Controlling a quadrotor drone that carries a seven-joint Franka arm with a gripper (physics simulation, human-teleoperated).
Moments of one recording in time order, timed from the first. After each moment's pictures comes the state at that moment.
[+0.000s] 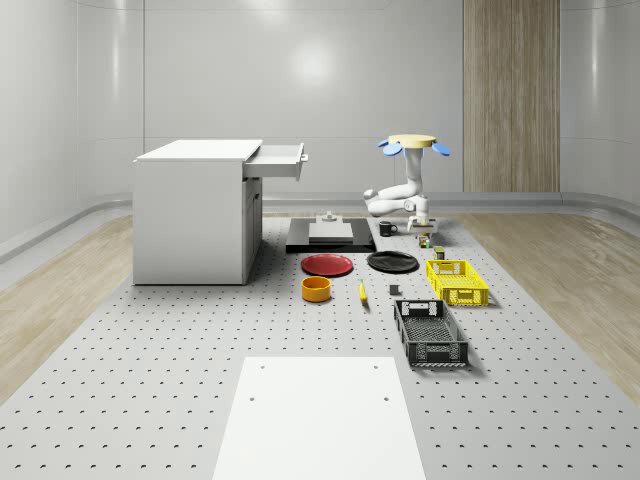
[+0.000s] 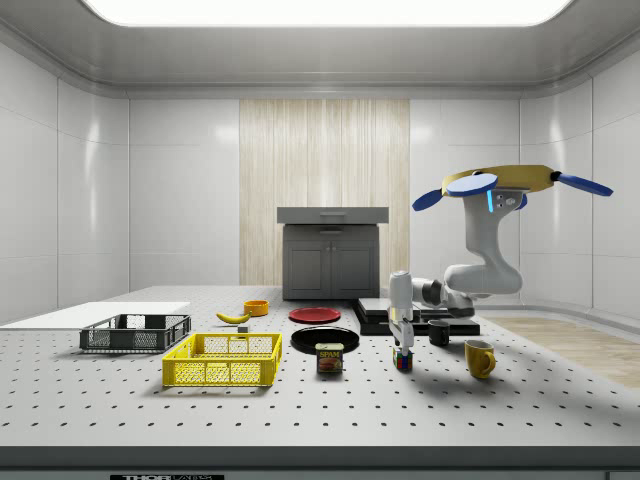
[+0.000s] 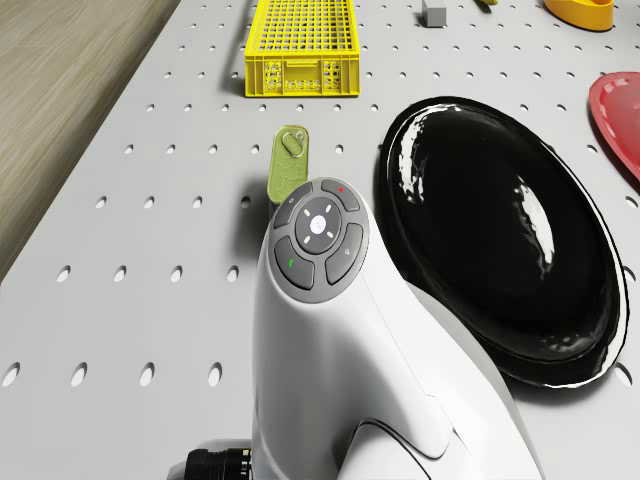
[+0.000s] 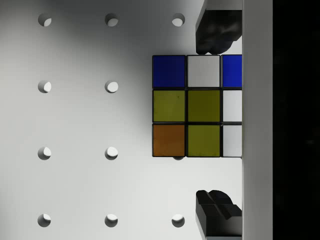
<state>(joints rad) -1.10 -1.23 1.31 -2.89 -1.90 1.31 1.63</state>
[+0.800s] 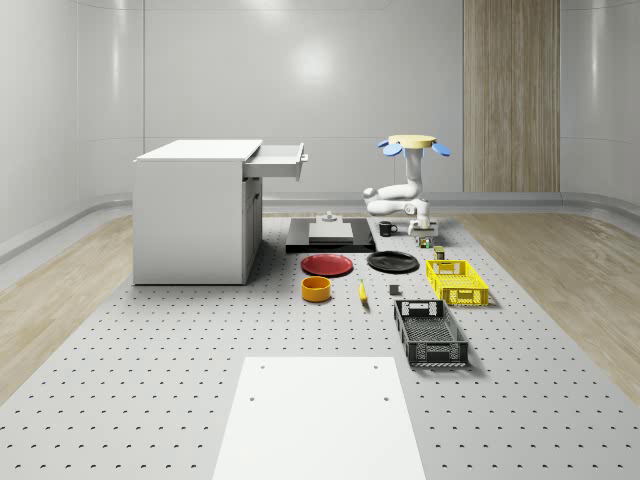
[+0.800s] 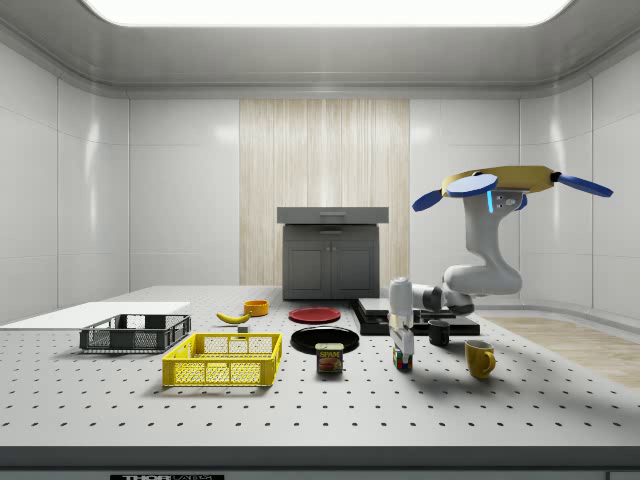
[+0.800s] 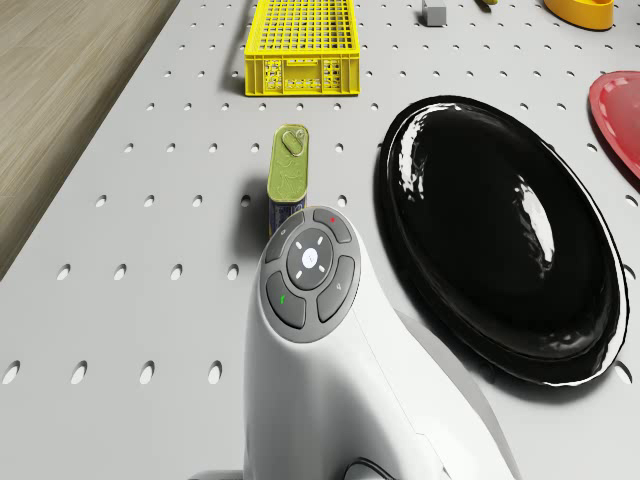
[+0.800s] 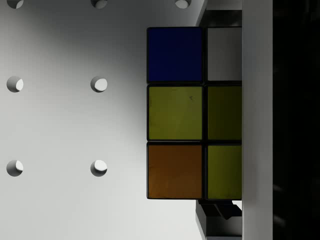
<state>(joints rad) -1.12 -1.31 1.24 -2.87 -1.96 1.40 1.65</state>
